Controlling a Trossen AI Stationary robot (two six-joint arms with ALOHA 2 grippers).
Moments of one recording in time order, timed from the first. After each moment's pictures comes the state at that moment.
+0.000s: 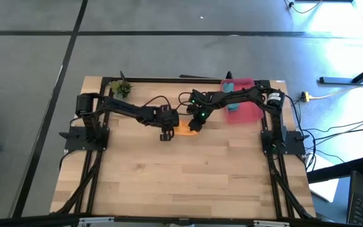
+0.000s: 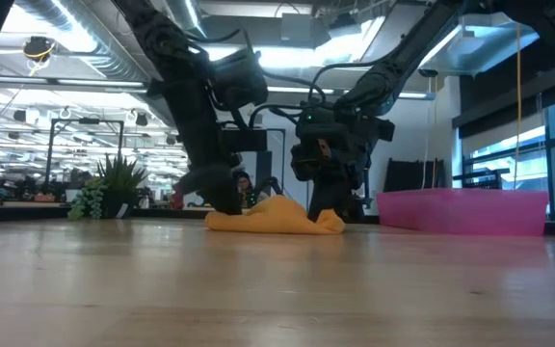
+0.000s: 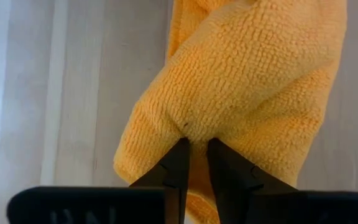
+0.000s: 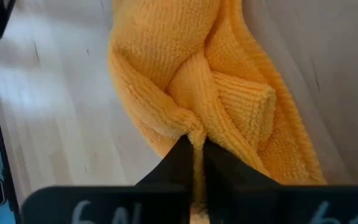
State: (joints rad) left arm 0.16 1.83 0.97 -0.27 -0.21 0.19; right arm -0.38 2.02 1.19 -0.36 -0.60 0.25
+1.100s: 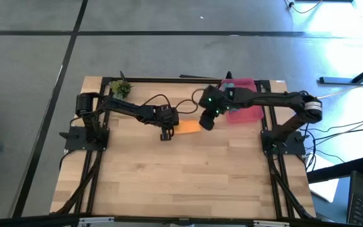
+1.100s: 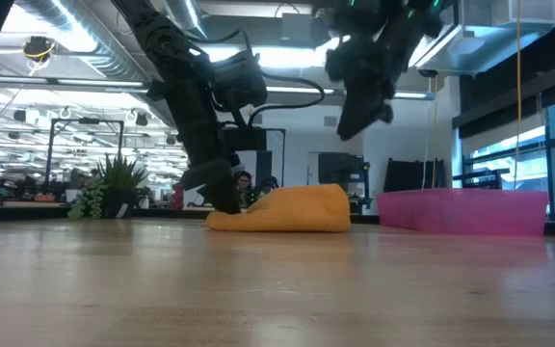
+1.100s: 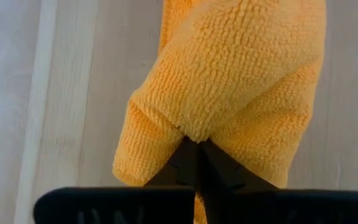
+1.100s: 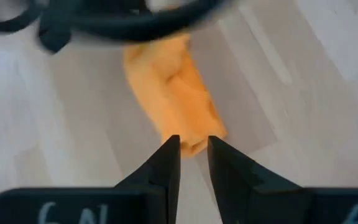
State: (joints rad) left arm 0.17 1.83 0.96 -0.28 -0.14 0.14; right arm -0.27 1.57 1.19 -0.64 -0.11 0.23
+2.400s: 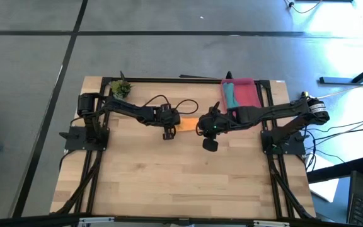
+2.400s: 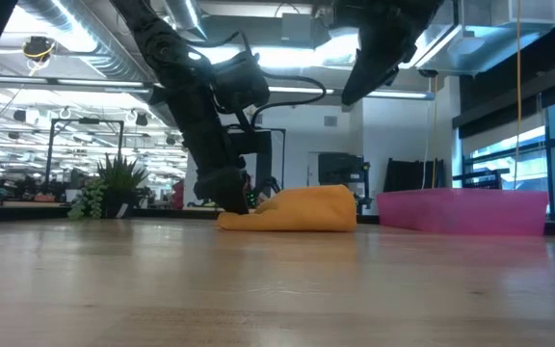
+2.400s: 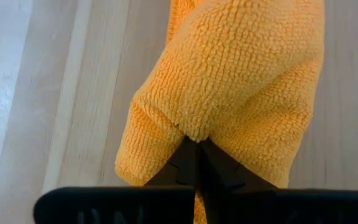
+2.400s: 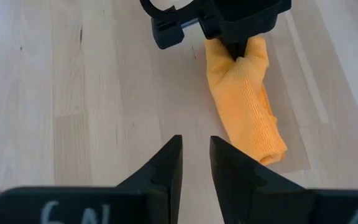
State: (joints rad) left arm 0.17 1.83 0.96 -0.17 -0.23 0.14; right arm 0.07 1.49 1.19 -0.64 0.15 0.20
